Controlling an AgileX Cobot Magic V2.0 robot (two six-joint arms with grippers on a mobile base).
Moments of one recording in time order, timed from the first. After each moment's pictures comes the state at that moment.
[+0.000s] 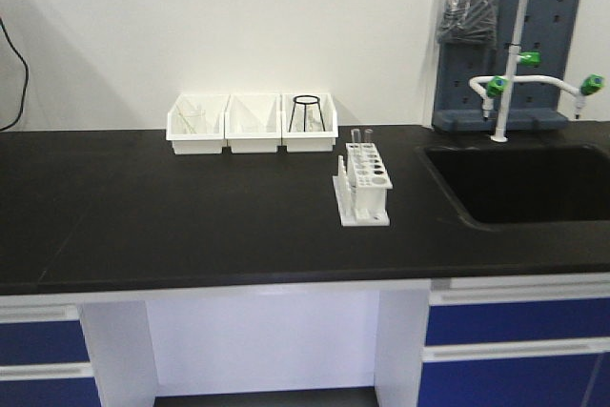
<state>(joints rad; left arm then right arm) 0.08 -0.01 0.03 0.05 0.29 -0.17 0.10 -0.01 0.03 -0.15 0.15 0.14</state>
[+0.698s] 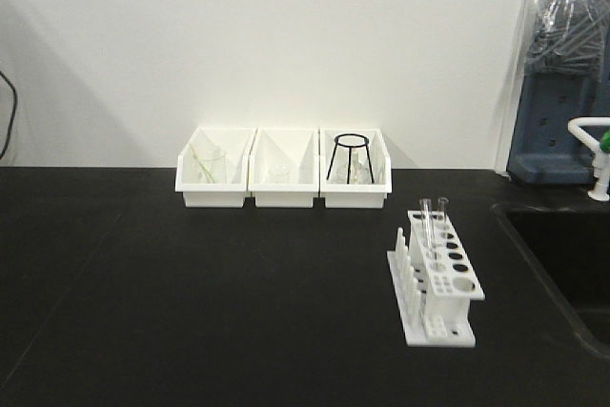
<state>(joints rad) 0.08 -0.01 0.03 0.05 0.29 -0.17 0.10 -0.01 0.03 -0.15 0.15 0.14</state>
